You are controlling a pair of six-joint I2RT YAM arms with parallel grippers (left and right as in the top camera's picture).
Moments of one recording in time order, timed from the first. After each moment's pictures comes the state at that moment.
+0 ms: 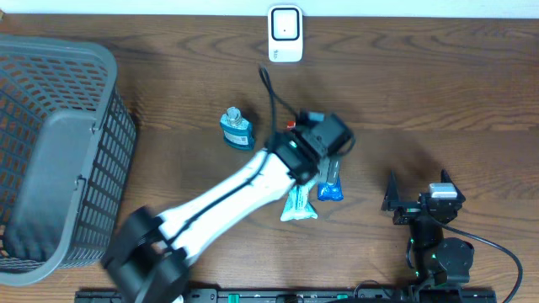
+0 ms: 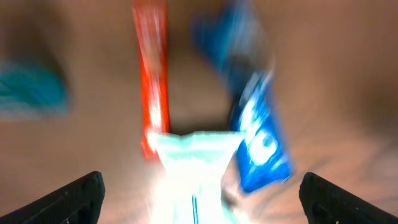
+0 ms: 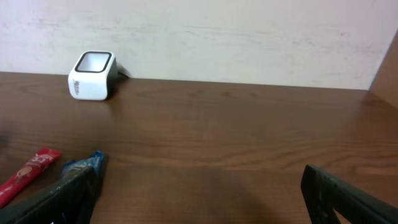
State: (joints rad) left arm -0.86 1.73 1.45 -0.85 -0.19 -0.60; right arm 0.00 0.01 0.01 -0.07 0.00 -0.02
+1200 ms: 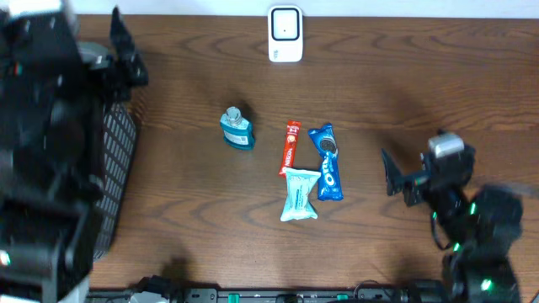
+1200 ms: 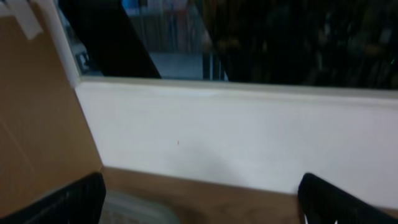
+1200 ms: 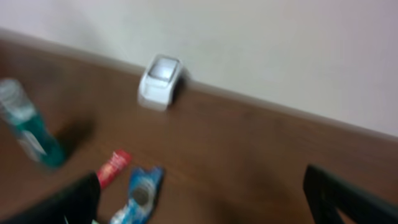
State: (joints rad) left arm -0.19 1.07 1.65 -0.63 -0.37 -0.02; right arm 0.00 0.59 0.67 -0.36 -0.29 -0.18
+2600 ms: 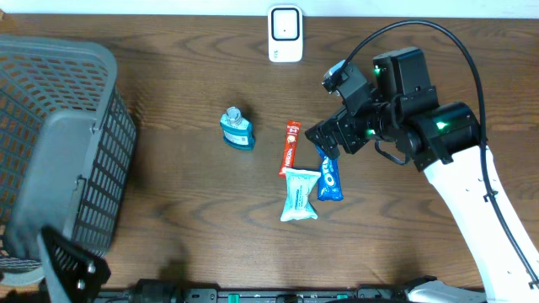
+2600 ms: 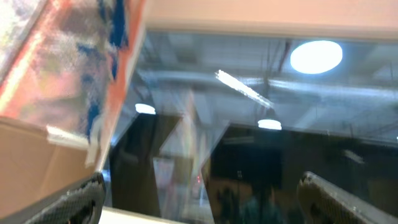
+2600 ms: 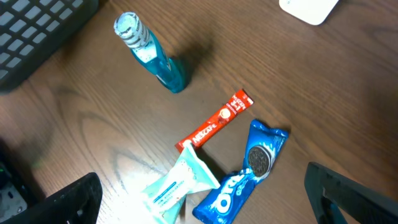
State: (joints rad) left arm -0.07 0.06 0.80 0.09 -0.22 -0.01; right arm 0.37 1.43 1.48 -0.98 -0.35 -0.19
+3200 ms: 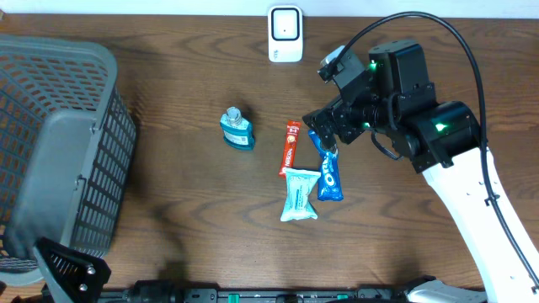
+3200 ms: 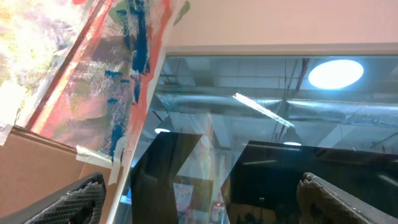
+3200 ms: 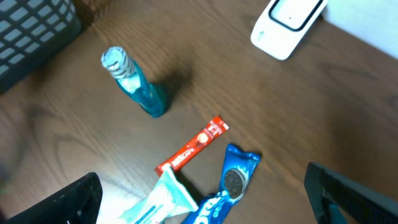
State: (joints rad) left arm 0.03 0.01 0.70 0.20 -0.22 -0.01; right arm 0.41 1.43 1.53 -0.92 -0.24 -0.19
